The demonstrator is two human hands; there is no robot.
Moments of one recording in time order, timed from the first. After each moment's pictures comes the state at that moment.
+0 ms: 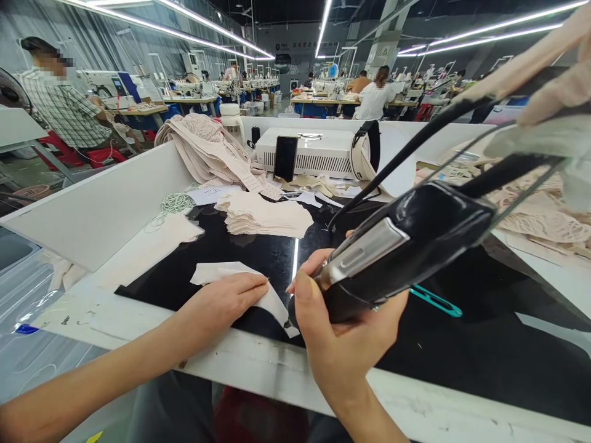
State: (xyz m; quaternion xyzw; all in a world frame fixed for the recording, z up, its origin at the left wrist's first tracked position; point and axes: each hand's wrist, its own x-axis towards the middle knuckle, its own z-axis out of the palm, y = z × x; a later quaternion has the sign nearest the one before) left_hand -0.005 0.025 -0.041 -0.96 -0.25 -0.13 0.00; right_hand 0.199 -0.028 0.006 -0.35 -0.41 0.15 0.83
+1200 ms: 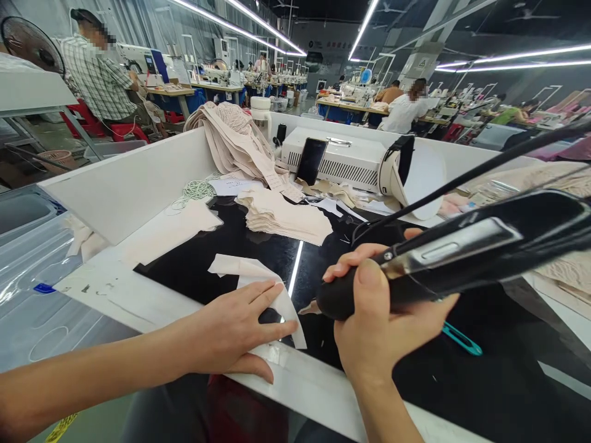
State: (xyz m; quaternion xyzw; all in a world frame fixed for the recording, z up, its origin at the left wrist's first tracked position) left_hand 0.003 -0.006 -0.037 -0.97 -0.21 -0.10 0.03; right_hand 0.207 -0.002 0.030 -0.39 -0.33 0.18 0.84
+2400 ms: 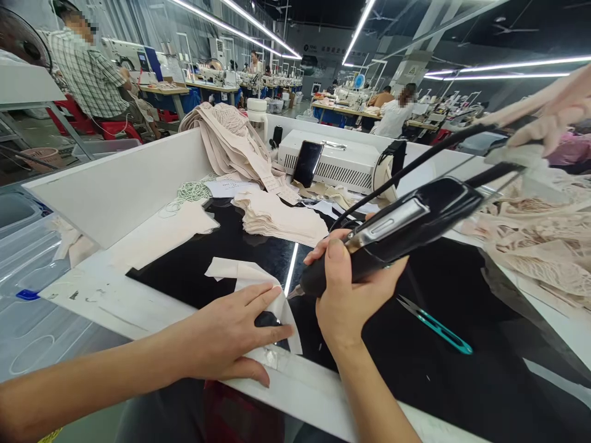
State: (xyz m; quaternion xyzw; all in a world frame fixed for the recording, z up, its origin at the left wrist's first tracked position) left_hand -0.001 -0.002 -0.044 -0.97 -0.20 -0.13 -0.02; right_hand 0.201 0.031 0.015 -0.33 -0.39 0.20 0.84
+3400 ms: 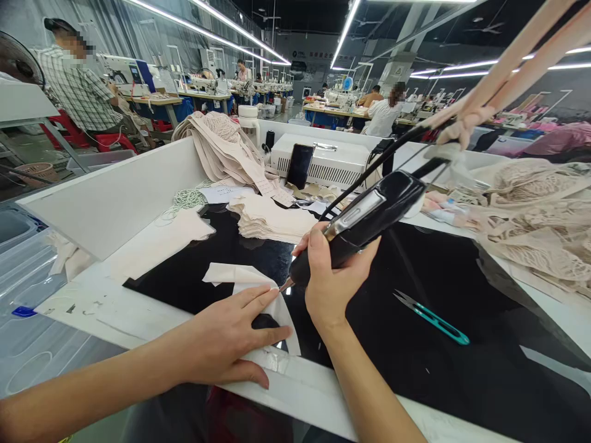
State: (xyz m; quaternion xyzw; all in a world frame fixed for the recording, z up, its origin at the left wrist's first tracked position) left_hand -0.009 0.003 -0.053 -0.97 -0.19 -0.15 -0.04; right_hand 0.195 0.047 0.006 -0.32 -0.41 0.21 0.83
